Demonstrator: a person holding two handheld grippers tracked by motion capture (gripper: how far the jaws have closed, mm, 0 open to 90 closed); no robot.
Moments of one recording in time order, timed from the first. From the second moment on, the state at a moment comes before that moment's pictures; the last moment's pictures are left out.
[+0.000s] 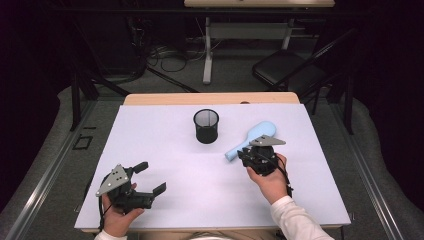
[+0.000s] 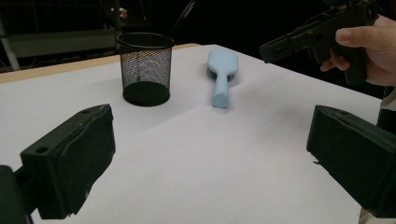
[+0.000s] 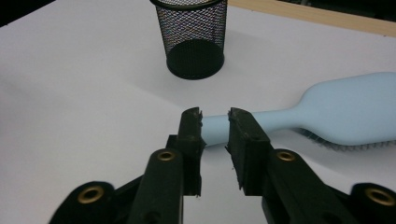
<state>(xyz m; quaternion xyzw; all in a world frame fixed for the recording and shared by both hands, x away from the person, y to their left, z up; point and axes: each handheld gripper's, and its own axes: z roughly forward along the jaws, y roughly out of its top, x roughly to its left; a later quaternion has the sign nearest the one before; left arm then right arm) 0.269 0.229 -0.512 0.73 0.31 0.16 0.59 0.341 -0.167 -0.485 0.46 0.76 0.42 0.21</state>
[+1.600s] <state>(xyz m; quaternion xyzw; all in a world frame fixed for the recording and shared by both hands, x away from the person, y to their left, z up) 0.270 0.230 -0.512 0.73 0.31 0.16 0.59 0.416 -0.142 -0.506 0.52 0.77 0.33 0.15</state>
